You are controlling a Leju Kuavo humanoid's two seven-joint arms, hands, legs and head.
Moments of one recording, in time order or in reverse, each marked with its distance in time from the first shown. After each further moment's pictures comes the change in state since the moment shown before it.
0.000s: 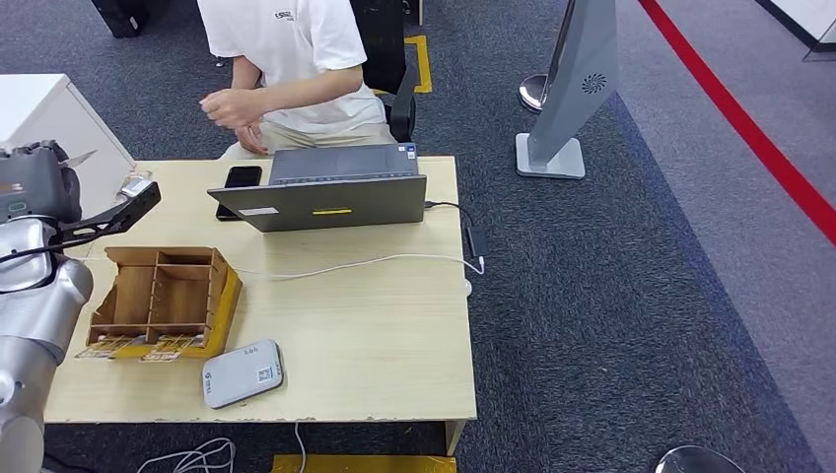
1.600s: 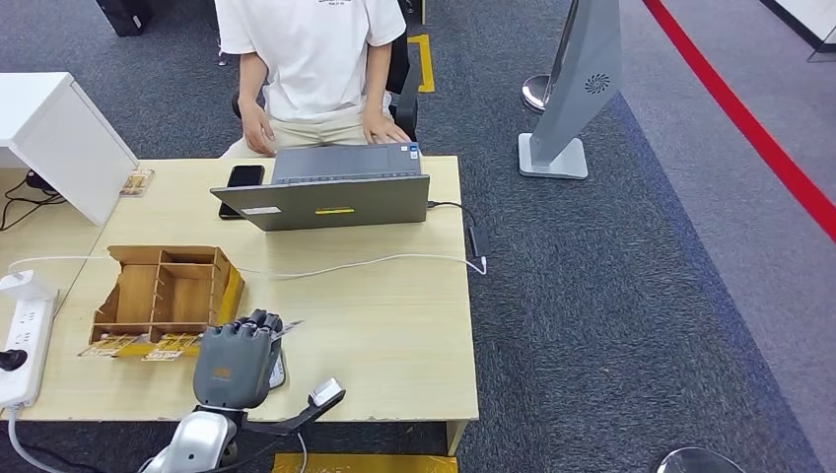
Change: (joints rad) left arm 0.888 -0.090 -0.537 -1.074 -0.014 -0.295 0.269; right arm 0.013 0.022 -0.172 0.000 -0.100 -0.071 -0.012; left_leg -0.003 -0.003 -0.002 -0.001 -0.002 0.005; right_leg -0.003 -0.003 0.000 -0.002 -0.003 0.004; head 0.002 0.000
